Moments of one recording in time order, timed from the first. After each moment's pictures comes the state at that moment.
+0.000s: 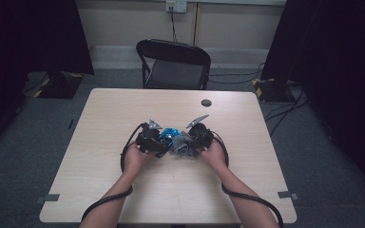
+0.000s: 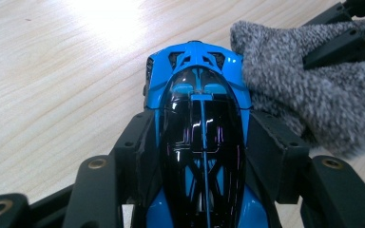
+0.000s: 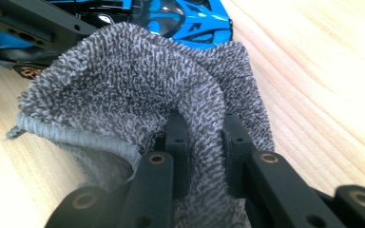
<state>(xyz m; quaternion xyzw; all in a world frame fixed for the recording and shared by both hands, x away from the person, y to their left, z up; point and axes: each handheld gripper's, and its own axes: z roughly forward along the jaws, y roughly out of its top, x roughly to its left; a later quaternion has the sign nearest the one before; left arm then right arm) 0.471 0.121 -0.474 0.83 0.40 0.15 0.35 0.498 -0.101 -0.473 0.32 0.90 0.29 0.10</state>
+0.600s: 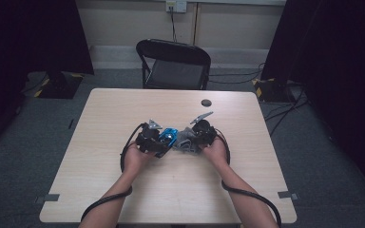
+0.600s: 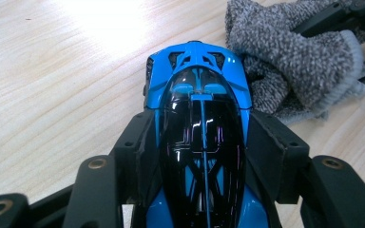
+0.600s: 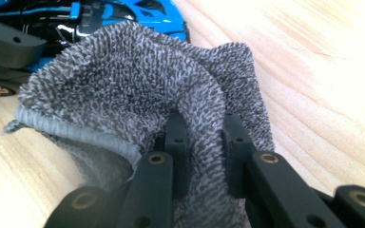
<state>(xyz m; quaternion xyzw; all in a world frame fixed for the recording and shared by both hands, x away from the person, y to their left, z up) 0.471 0.121 -0.474 0.83 0.40 0.14 0.36 0.511 -0.112 -0.474 0.35 0.88 0.30 0.11</state>
